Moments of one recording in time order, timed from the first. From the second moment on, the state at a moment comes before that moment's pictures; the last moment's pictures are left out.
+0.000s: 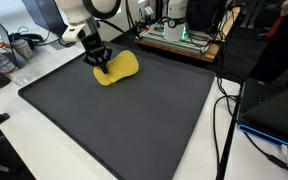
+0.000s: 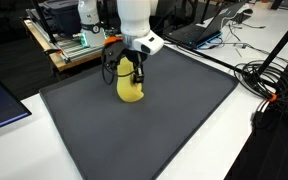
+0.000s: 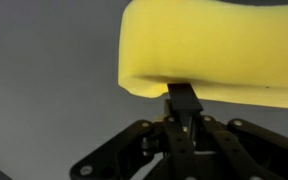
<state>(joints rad) -2.44 -0.68 2.20 -1.95 0.75 2.17 -1.68</state>
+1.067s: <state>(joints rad) -2.44 -0.70 2.16 -1.92 0.74 2.10 -1.69</state>
